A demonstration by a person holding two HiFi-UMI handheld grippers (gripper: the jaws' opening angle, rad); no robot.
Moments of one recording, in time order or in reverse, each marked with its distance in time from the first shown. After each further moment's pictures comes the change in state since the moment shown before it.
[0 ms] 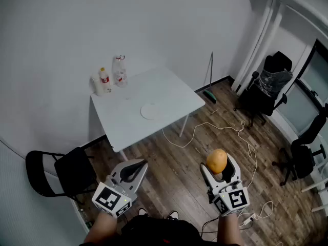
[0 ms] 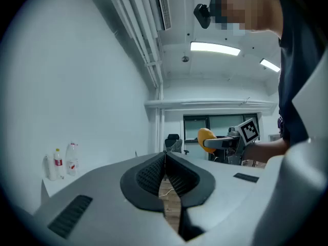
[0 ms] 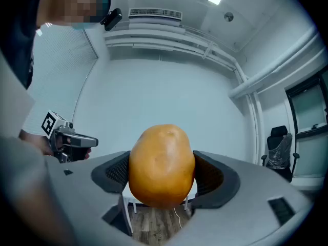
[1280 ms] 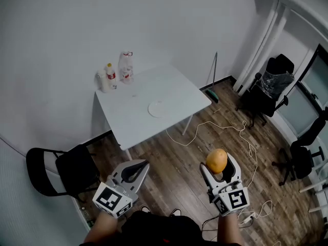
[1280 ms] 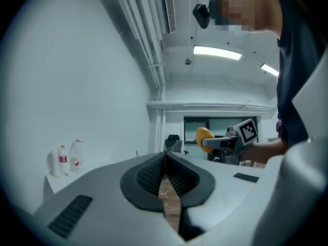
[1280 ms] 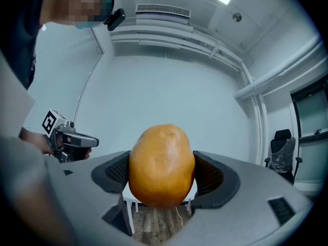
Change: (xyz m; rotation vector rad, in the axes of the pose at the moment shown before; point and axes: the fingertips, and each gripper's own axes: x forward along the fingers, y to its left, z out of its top) left arm -0.048 0.047 -0.012 -0.027 -0.007 -0.007; right arm 0.035 0.059 -0.013 -0.075 0.054 -0.001
